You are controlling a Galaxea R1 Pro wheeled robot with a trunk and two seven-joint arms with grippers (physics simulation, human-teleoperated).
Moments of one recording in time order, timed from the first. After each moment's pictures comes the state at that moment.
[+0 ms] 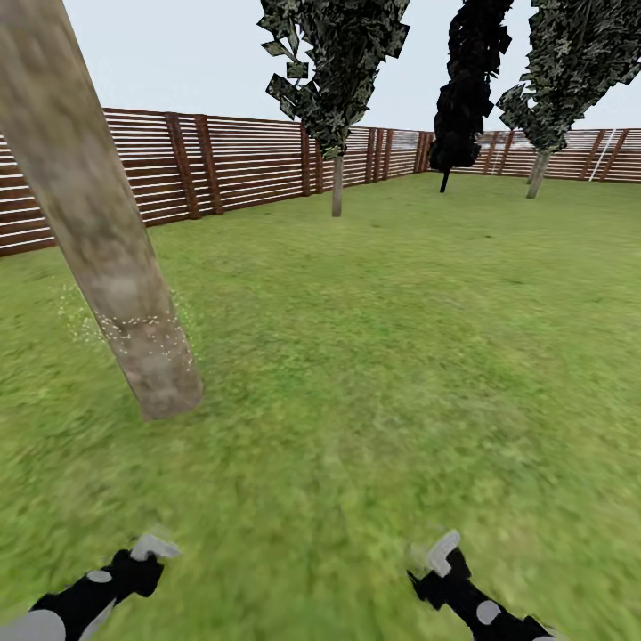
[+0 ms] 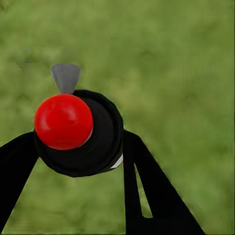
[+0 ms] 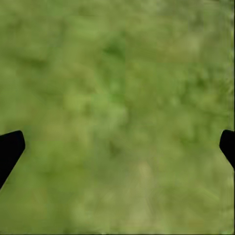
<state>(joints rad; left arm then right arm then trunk) -0.62 0.27 -0.34 -0.10 0.06 -0.09 -0.16 -0.56 -0.09 0.29 -0.07 0.23 -0.39 0.05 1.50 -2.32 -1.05</state>
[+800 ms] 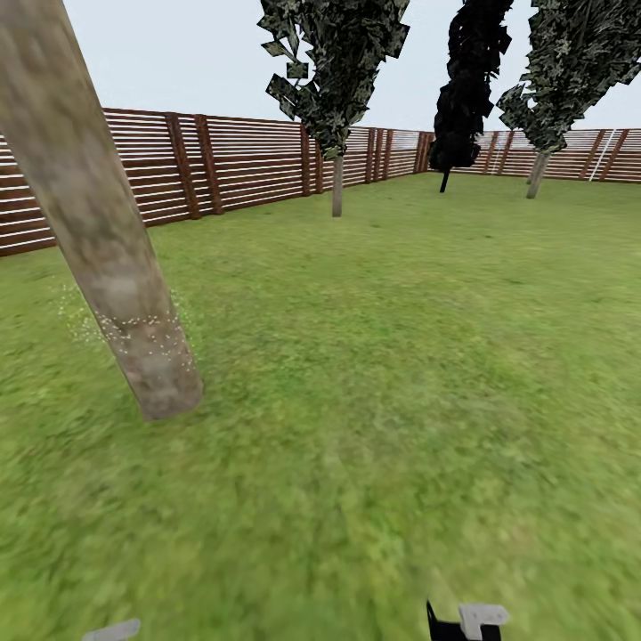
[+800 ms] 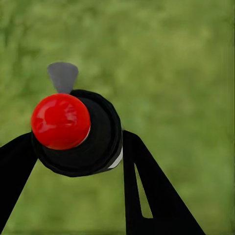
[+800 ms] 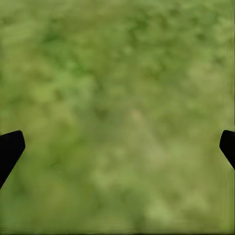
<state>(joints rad) -0.37 0.21 -0.34 -0.04 0.56 -0.44 0.07 -0.40 -0.04 0.28 -0.03 -0.26 -0.63 -0.08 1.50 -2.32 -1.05</state>
